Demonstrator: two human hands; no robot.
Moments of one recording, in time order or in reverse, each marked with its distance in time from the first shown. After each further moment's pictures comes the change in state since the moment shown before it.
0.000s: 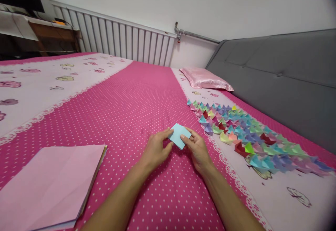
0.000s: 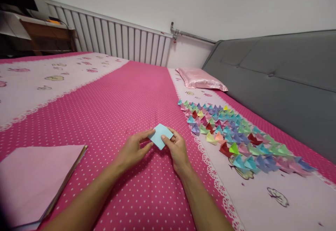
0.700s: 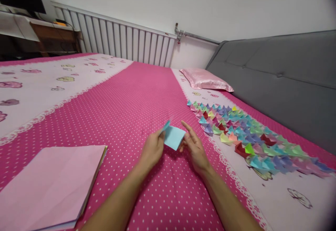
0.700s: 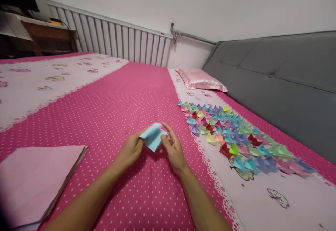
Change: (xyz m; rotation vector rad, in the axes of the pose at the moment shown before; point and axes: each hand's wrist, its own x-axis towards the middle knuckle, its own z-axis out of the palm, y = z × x) left_hand 0.002 0.004 -0.003 -0.171 0.113 -0.191; right_hand -0.008 -0.005 0.005 -0.146 -0.174 -0.096
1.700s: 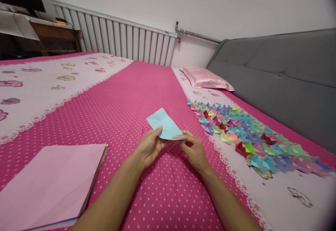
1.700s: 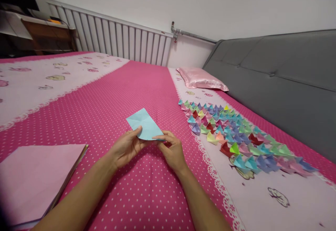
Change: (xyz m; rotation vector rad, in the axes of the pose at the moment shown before) left_hand 0.006 0.016 -0.005 -1.091 -0.015 -0.498; right_hand 0.004 0.005 -0.003 -0.330 -0.006 -0.230
